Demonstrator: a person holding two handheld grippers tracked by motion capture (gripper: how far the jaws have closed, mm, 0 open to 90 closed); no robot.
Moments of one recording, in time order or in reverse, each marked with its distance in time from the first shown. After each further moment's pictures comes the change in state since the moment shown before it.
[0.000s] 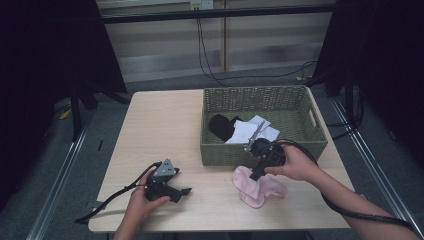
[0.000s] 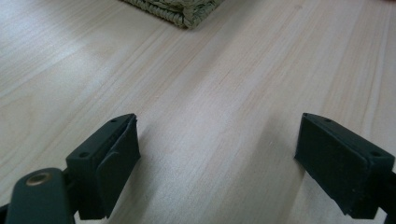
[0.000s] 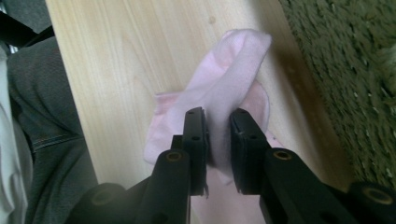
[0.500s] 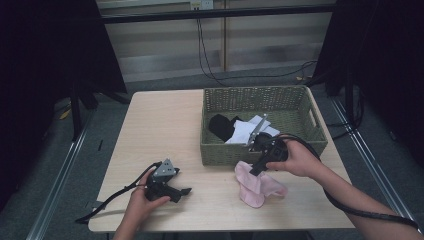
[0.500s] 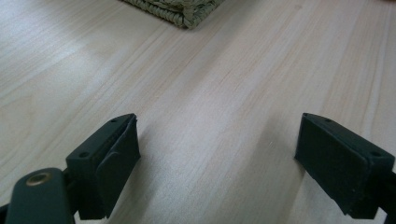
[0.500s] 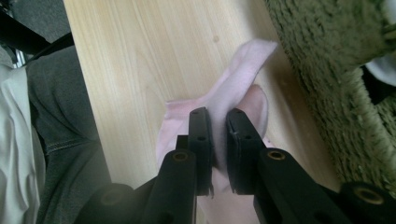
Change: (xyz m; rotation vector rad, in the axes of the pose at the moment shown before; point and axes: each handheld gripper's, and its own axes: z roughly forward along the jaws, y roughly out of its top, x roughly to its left) left arm 0.000 0.000 0.000 0.000 -0.001 0.001; right arm 0.005 0.005 -0.020 -0.034 0.001 -0.020
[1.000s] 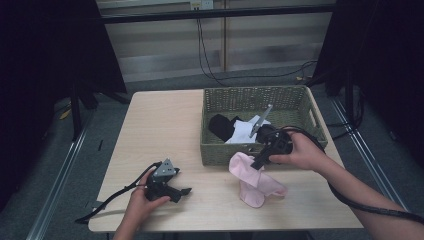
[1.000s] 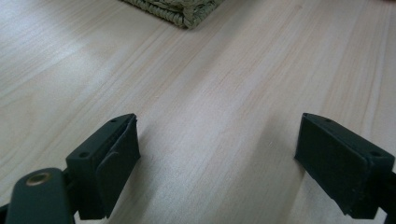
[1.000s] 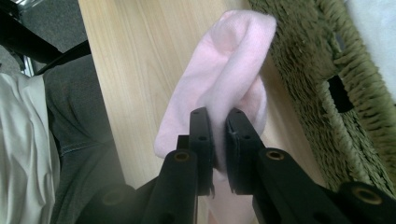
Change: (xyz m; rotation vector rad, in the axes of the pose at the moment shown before) left arm 0.000 0.000 0.000 0.000 0.001 -0.001; right arm 0.002 0.006 -0.028 -0.035 0.006 -0.004
